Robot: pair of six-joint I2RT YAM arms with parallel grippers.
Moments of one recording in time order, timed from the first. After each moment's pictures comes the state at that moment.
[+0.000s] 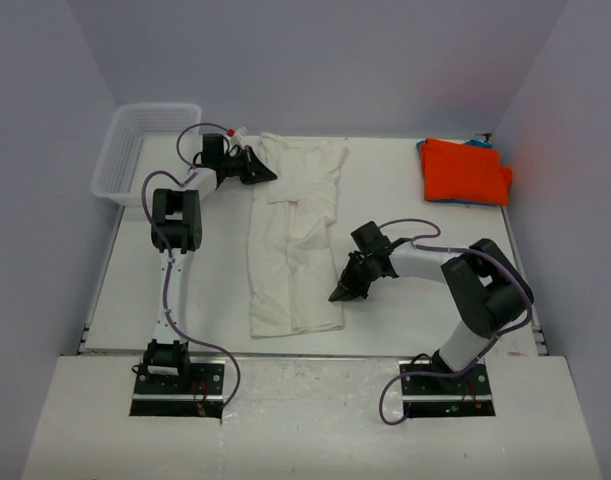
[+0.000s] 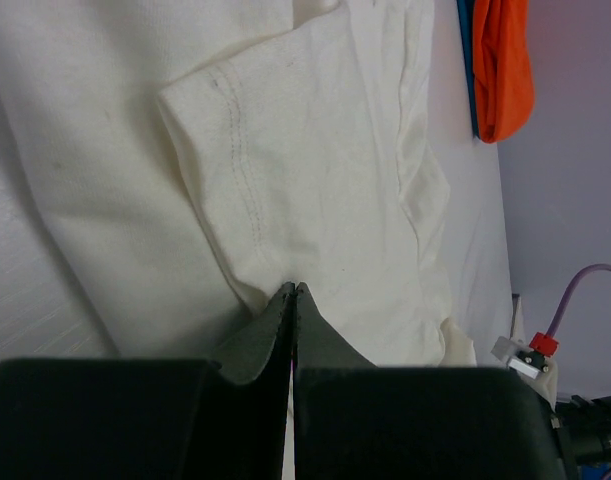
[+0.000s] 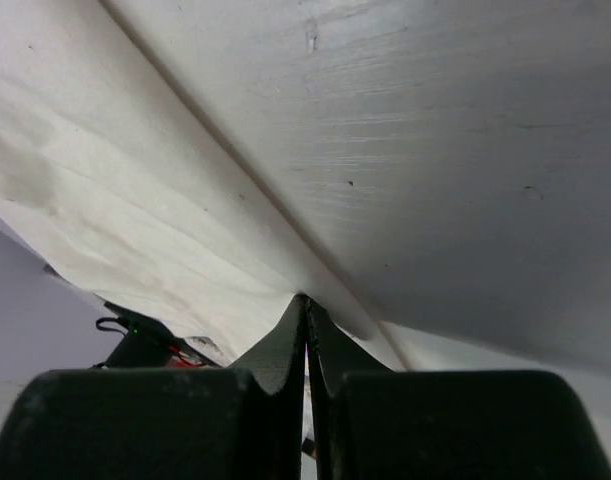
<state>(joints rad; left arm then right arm) -0.06 2.70 2.12 -0.04 0.99 -0.55 0.56 1.69 0.78 -0.32 -0.38 1.09</state>
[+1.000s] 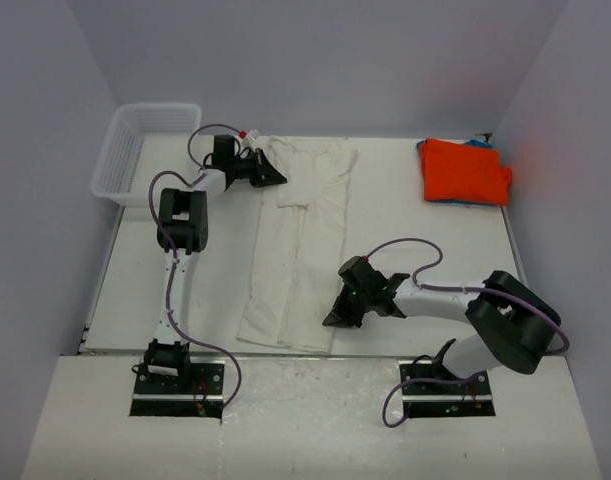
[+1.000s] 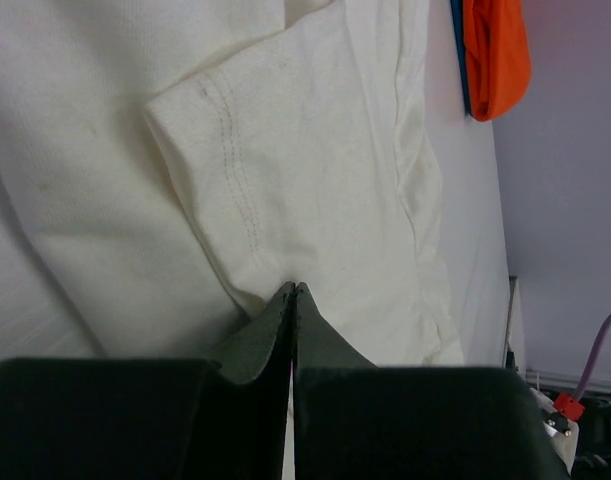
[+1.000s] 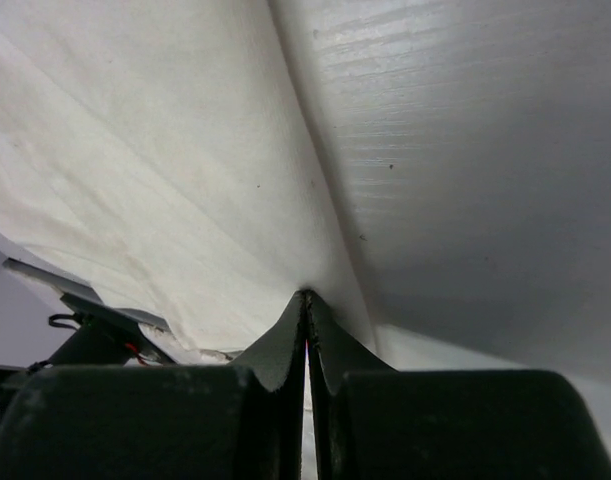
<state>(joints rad) -0.10 2.70 2.11 -0.03 0.99 -0.55 0.85 1.46 0.56 -0.18 -0.18 1.35</state>
